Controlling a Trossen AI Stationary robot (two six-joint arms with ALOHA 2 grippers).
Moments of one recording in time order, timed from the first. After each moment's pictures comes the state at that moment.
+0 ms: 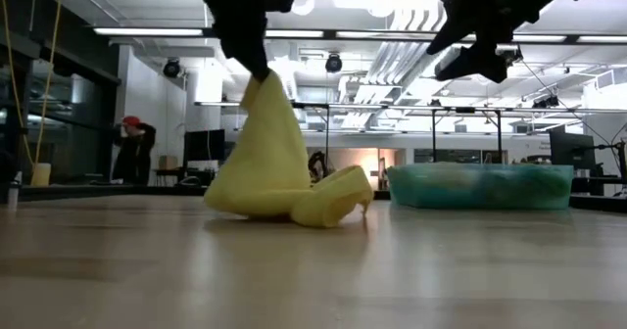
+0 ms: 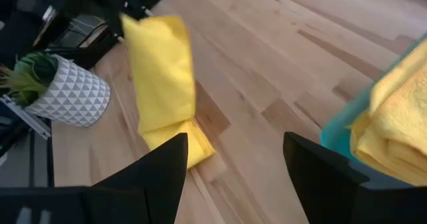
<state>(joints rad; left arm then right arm) 0.17 1.55 1.30 -0.82 -0.19 -0.10 -0.21 0.92 0.75 -0.44 -0.05 0.58</state>
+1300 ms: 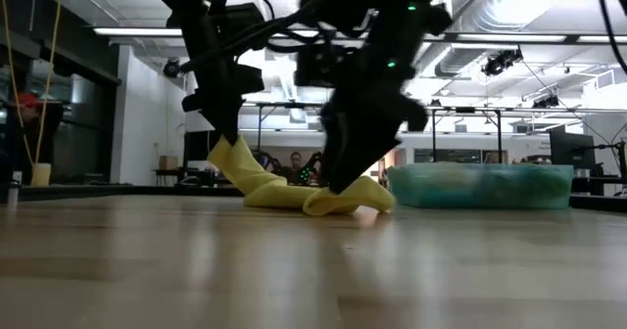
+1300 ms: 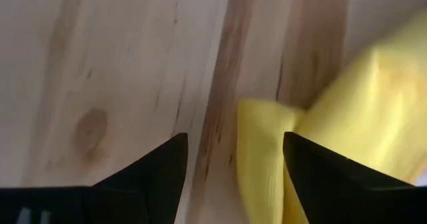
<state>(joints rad) 0.58 1.56 1.09 -0.72 -0.14 -0.26 0.12 1.96 1.32 -0.47 0.09 -0.16</state>
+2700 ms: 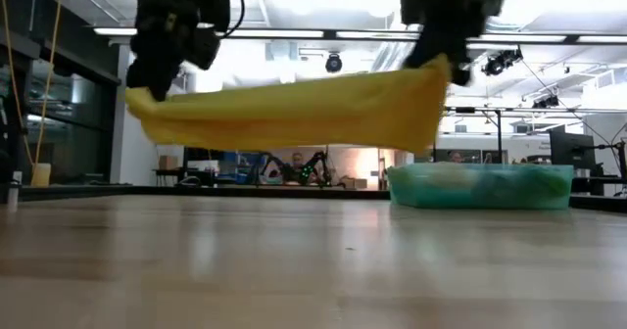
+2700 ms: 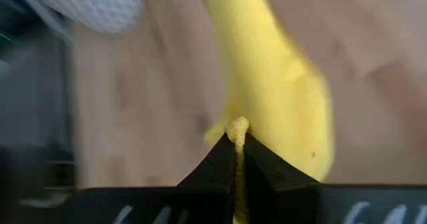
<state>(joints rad) 0.54 1.36 1.10 -1.21 0.32 -0.22 0.00 1.30 0.95 -0.45 -0.16 0.55</state>
